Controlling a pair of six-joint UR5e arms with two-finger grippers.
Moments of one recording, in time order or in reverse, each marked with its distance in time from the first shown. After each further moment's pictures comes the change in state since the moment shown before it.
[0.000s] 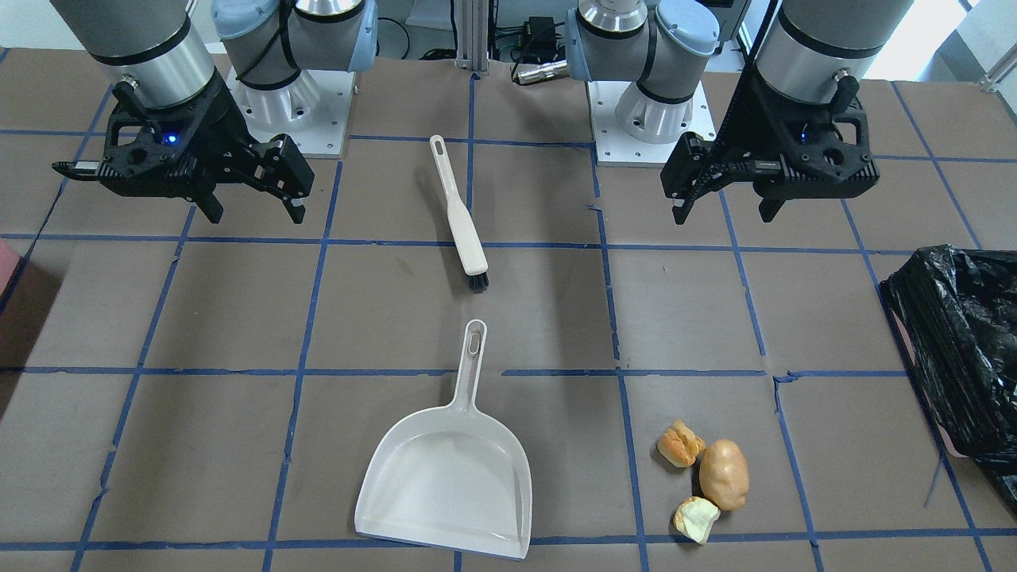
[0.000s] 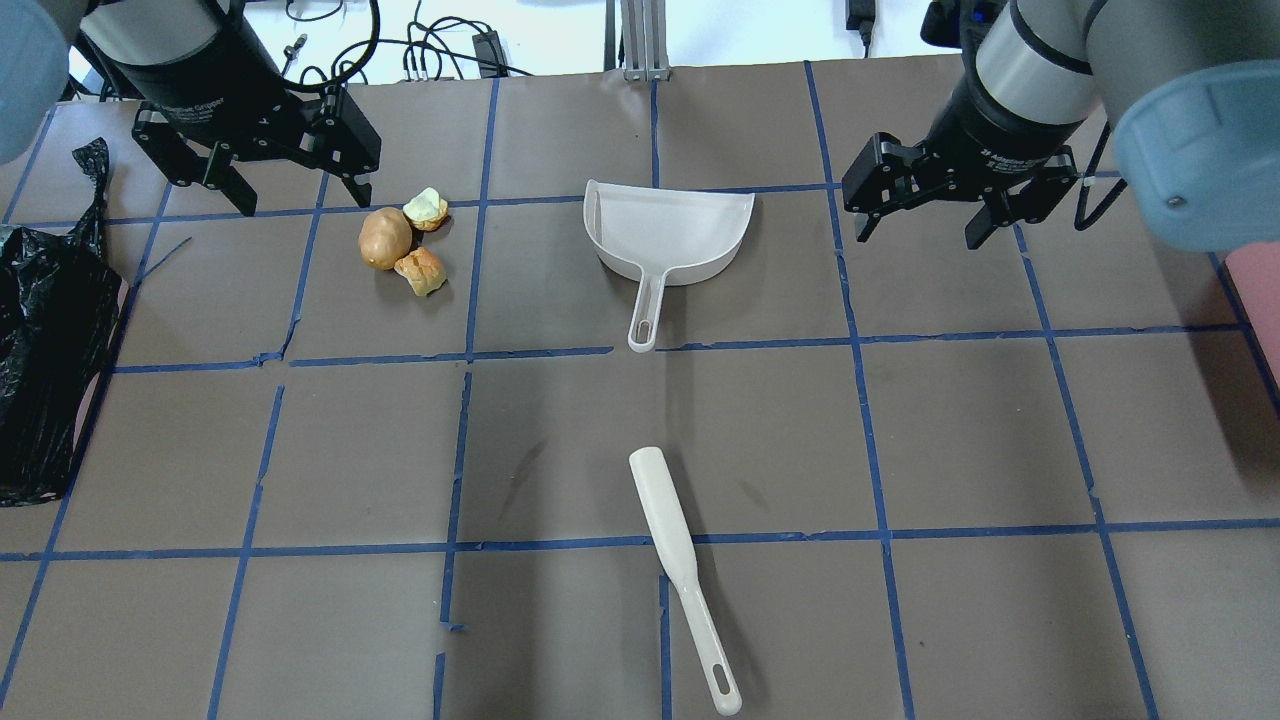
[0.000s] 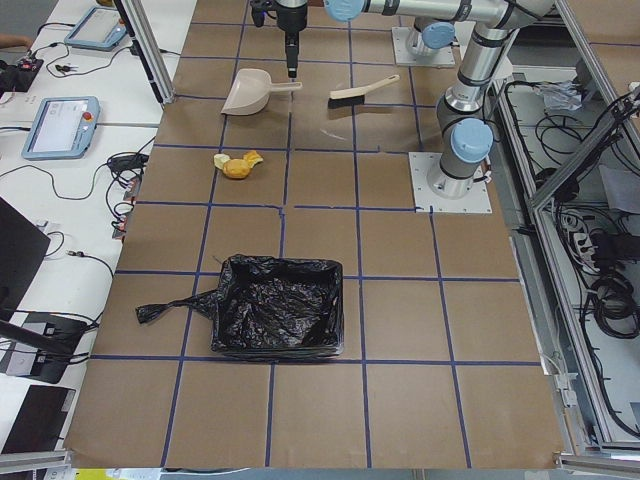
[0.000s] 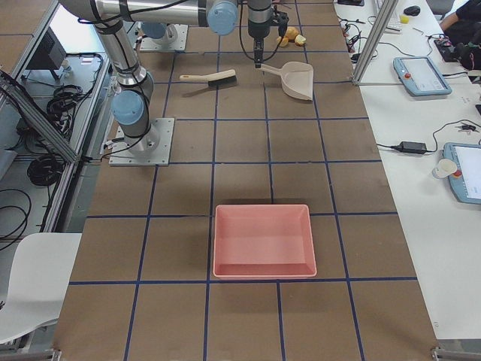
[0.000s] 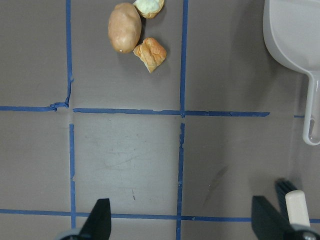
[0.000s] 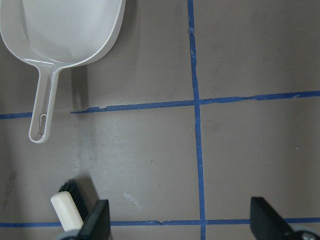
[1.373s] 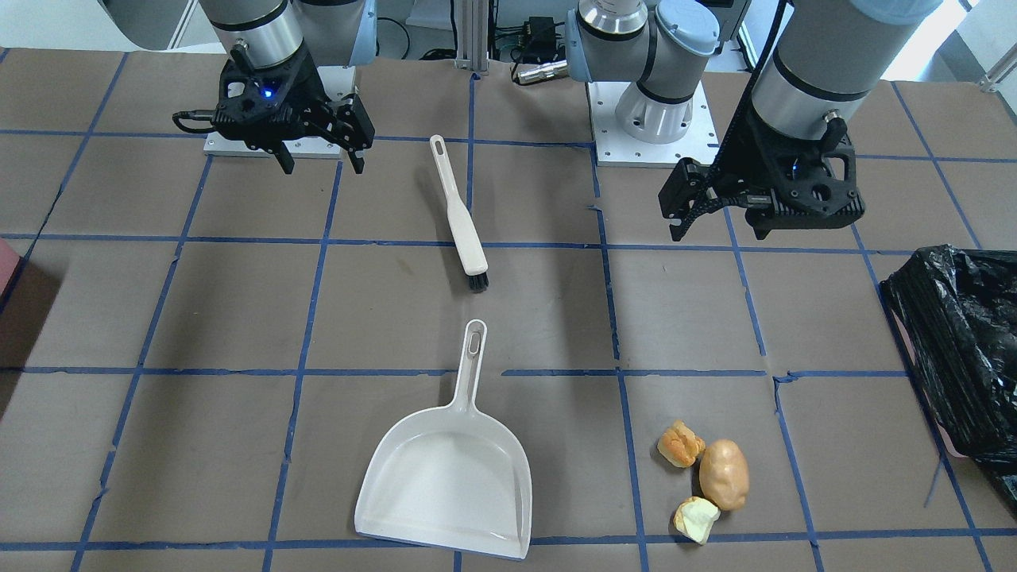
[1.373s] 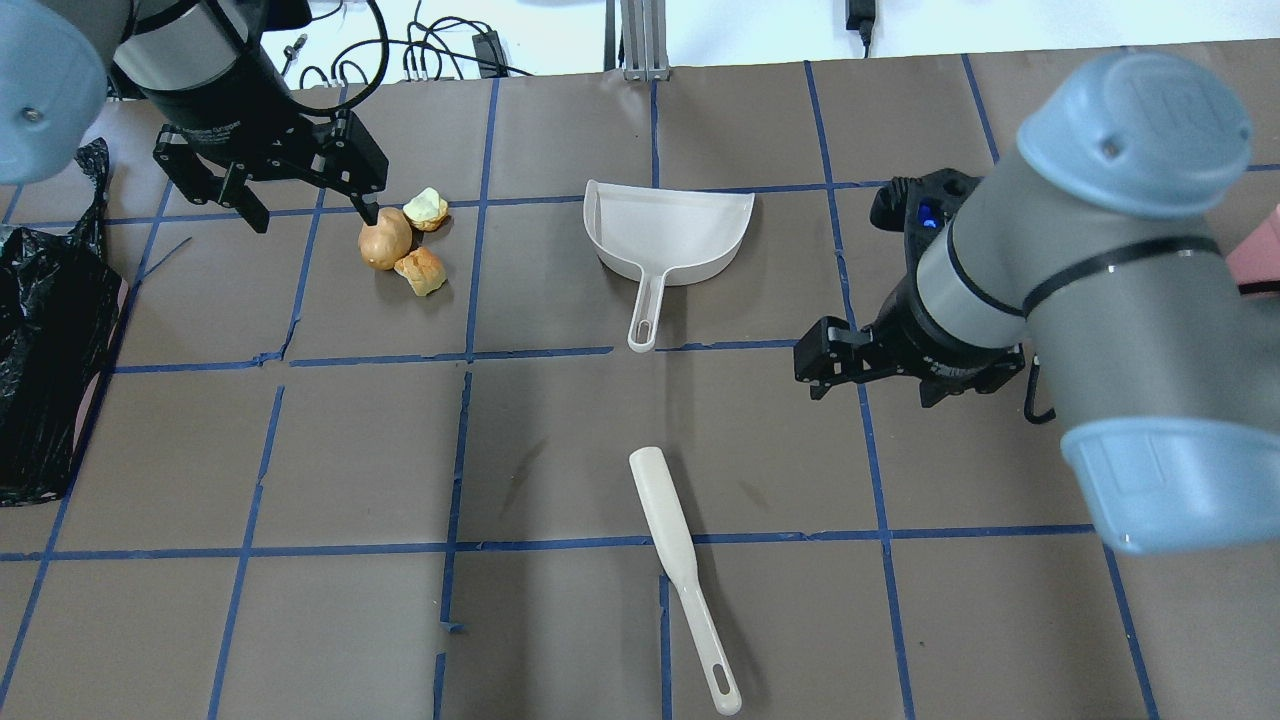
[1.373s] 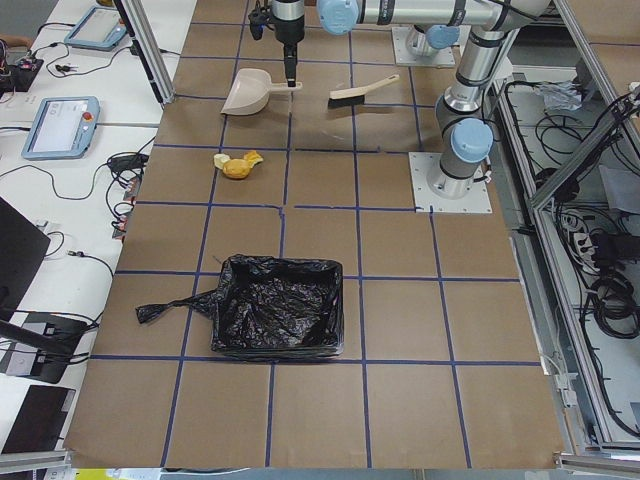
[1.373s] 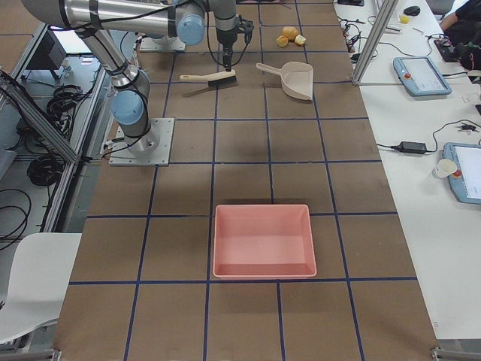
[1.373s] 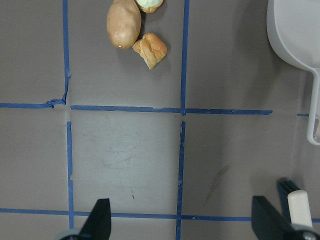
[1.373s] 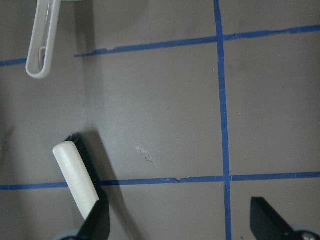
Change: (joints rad) left arm 0.008 -0.020 -0.043 0.025 -0.003 0.022; right arm 0.112 -0.254 0.379 -0.137 0.023 0.118
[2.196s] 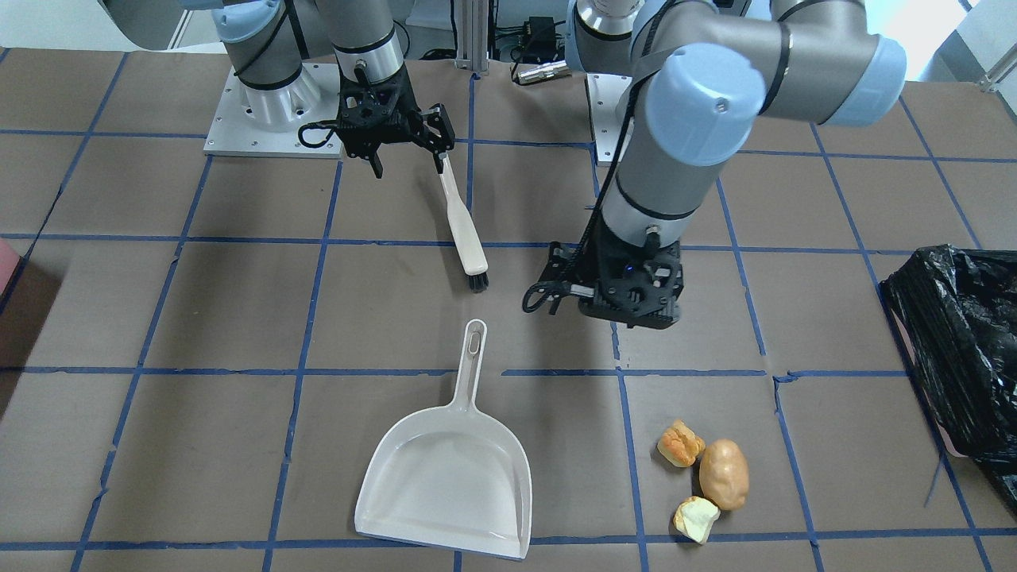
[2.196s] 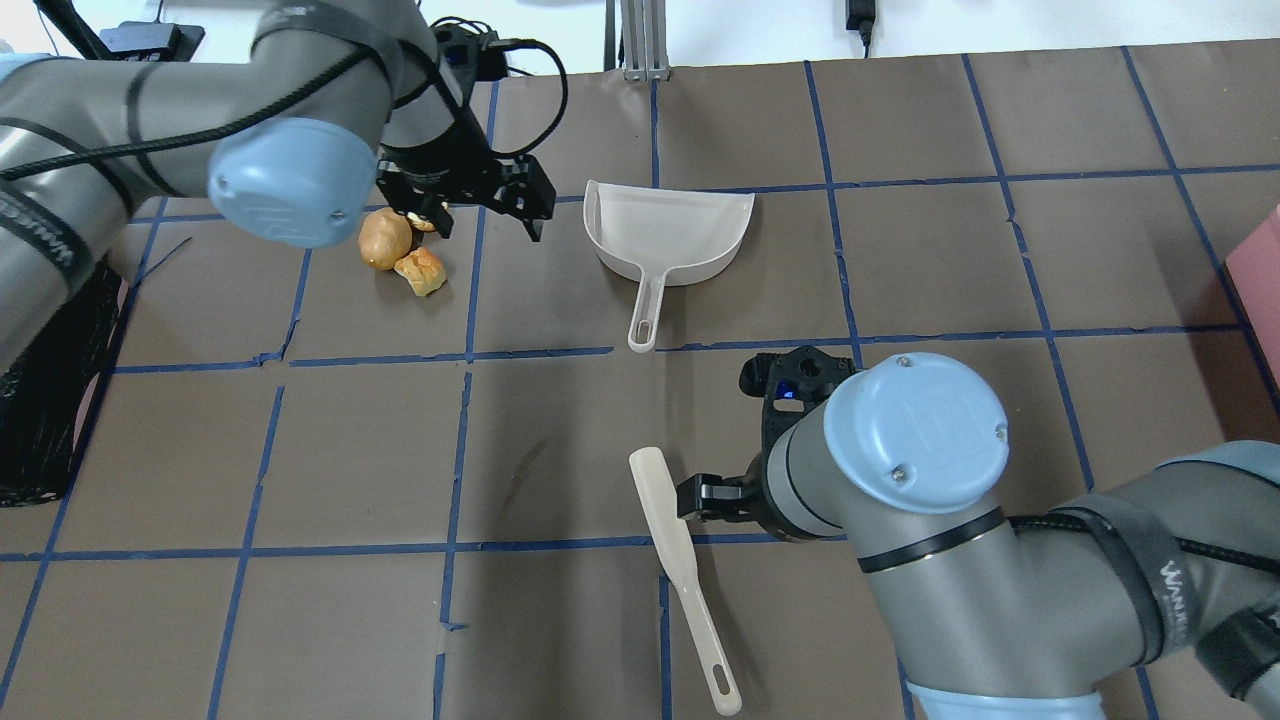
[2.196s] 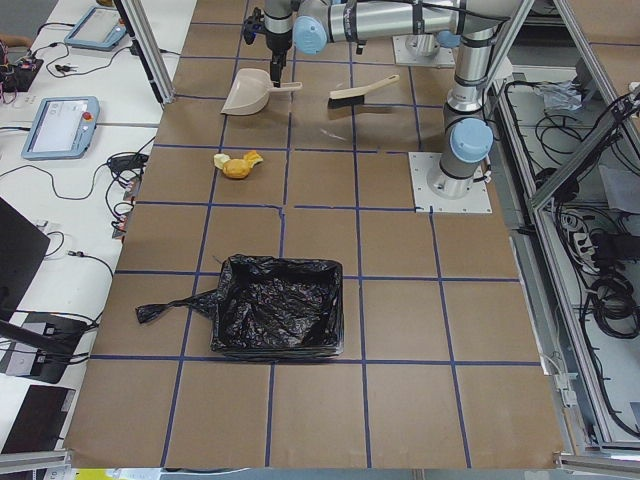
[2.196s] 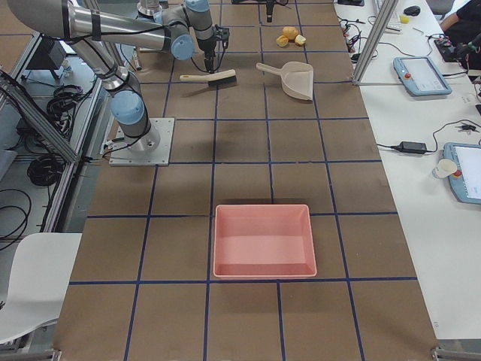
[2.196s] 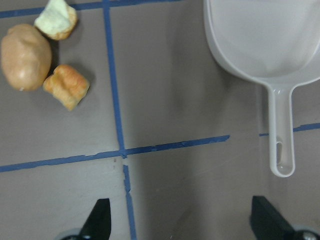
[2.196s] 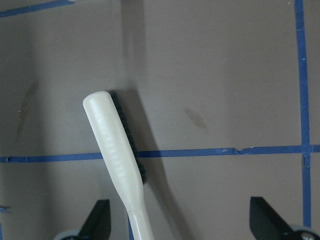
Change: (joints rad) left arm -0.199 -0.193 -0.070 0.355 -0.083 -0.002; right arm 0.272 0.036 0.229 -0.340 -0.007 0.223
